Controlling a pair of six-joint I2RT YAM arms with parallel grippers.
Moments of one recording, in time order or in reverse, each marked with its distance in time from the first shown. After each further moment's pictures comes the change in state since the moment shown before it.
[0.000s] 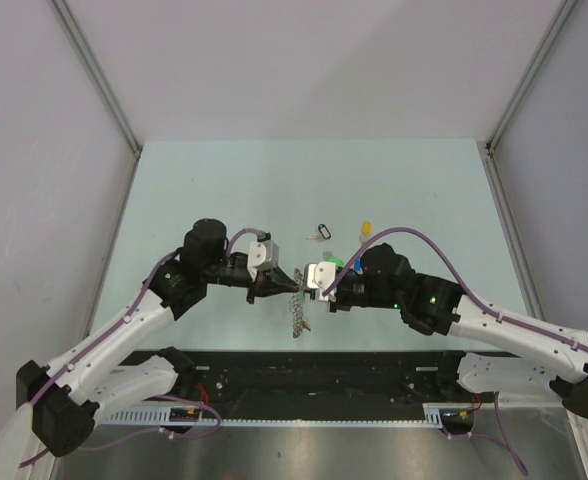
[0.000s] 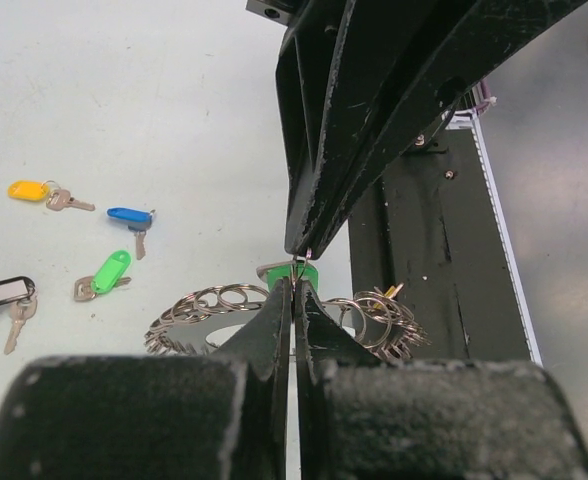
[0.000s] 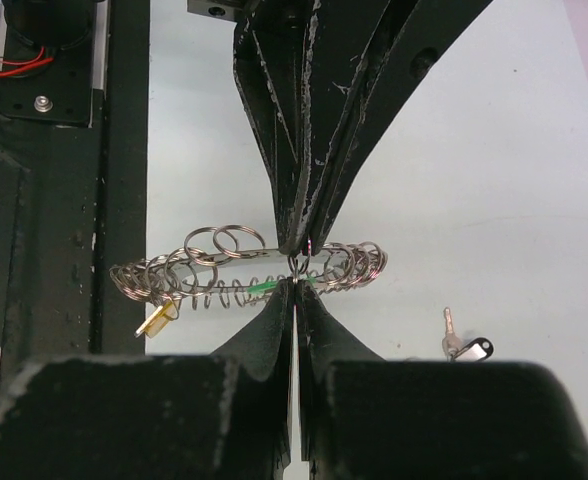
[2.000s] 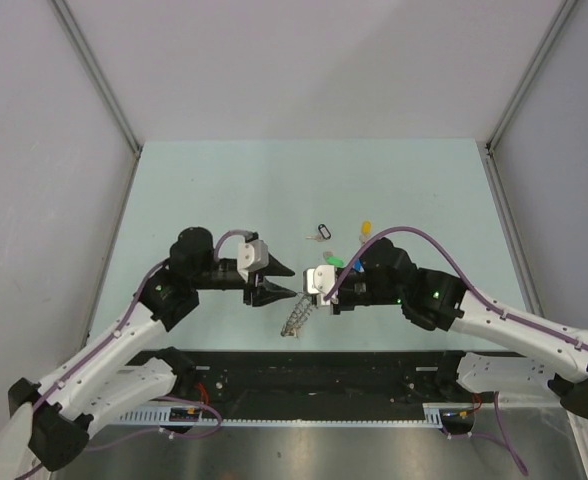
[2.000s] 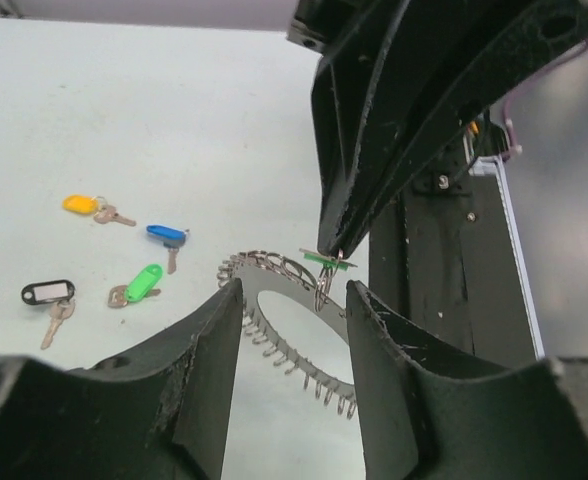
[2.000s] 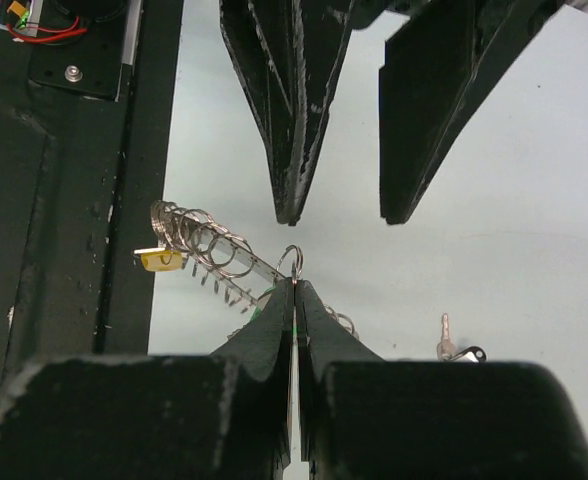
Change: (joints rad) left arm 0.005 -0.132 -0.087 0.150 -0.090 -0.148; right arm -0.012 0.013 0.072 -0.124 -0.071 -0.086
